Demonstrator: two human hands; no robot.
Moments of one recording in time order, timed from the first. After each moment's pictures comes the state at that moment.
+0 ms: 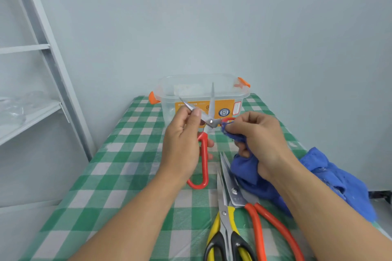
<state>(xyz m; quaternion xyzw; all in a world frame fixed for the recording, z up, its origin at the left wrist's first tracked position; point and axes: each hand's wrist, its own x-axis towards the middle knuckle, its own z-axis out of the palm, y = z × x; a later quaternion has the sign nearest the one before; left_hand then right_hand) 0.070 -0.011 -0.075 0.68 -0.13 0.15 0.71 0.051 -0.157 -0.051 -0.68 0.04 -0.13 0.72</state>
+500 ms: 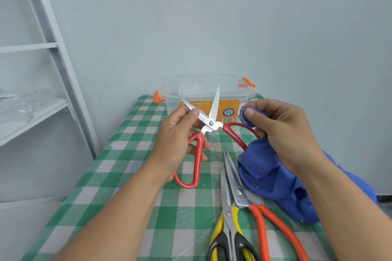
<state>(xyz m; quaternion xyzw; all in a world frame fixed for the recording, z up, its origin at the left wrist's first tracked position) 0.073 0.014 -0.062 0.66 -0.15 0.04 0.74 0.054 -0.187 -0.046 -0.71 -0.09 -0.21 0.67</state>
